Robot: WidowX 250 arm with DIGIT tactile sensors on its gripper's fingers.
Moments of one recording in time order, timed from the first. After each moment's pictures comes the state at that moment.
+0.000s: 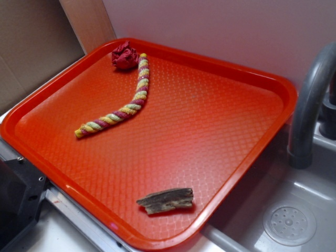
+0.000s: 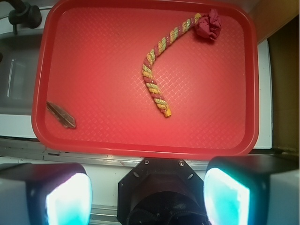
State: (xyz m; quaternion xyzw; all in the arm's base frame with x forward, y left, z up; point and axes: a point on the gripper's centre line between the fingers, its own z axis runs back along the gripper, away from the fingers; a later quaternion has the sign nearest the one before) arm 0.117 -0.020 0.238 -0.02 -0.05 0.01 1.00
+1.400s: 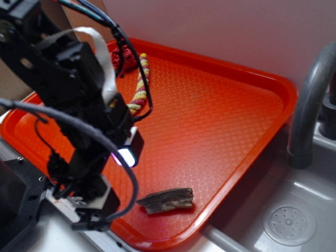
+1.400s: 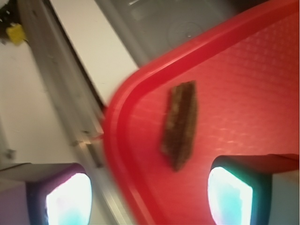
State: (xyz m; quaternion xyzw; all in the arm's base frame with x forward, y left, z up) arm 0.125 -0.179 0.080 -0.07 -0.06 -0.50 0.86
